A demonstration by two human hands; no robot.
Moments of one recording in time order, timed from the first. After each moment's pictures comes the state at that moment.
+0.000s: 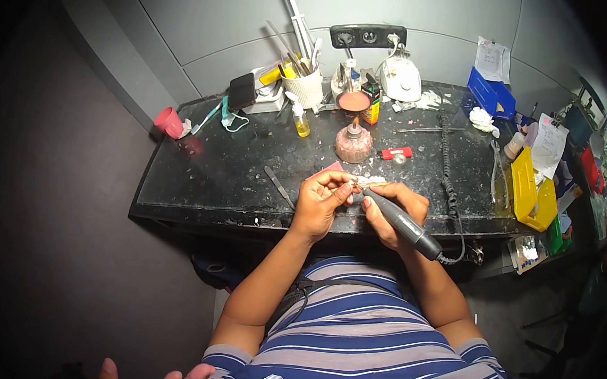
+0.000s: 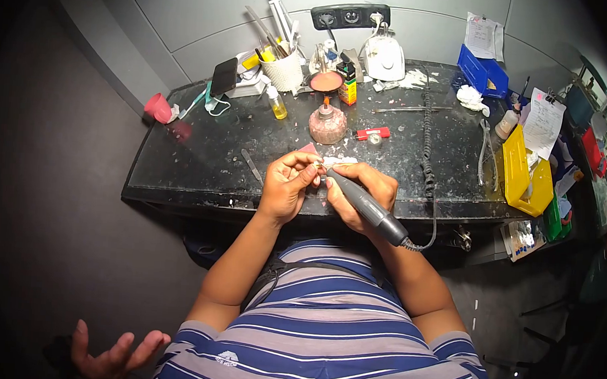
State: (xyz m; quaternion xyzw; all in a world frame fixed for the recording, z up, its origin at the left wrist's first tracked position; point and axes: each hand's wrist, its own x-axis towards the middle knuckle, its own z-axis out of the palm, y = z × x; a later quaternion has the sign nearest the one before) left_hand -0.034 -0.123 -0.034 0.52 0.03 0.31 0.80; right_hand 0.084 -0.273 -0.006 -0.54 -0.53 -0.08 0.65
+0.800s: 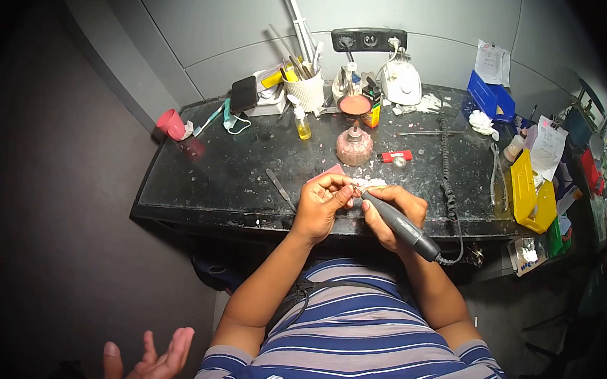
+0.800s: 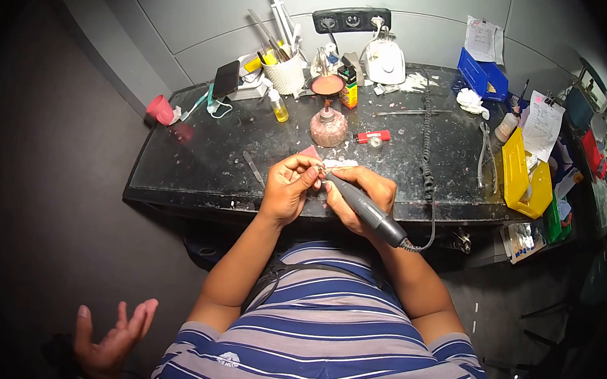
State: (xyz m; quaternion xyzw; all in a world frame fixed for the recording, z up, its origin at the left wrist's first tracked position) left_hand -0.035 -0.124 -0.033 0.53 0.05 0.30 0.80; right_hand 0.082 -0.273 -0.002 -0.52 -0.55 -0.06 0.65
